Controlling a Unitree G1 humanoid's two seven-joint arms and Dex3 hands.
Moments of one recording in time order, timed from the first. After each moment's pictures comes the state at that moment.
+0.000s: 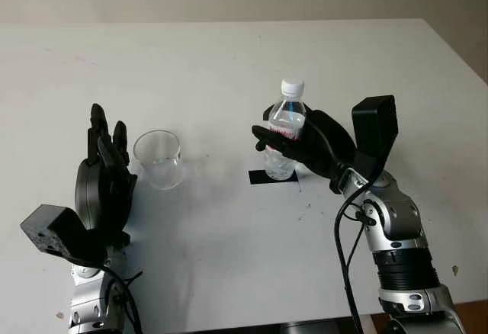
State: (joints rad) left arm -0.08 0.08 0.25 0.08 -0.27 -0.21 -0.12; right arm -0.47 -0.19 0.00 0.10 0.20 0.51 0.33
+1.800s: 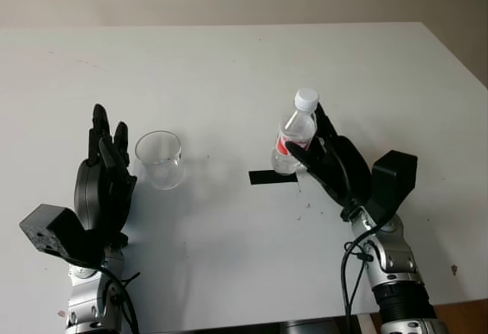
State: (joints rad) left arm -0.09 0.09 0.26 0.10 -0.27 -0.21 -0.15; right arm -0.30 -0.16 -0.06 0.34 0.12 -0.11 0.34
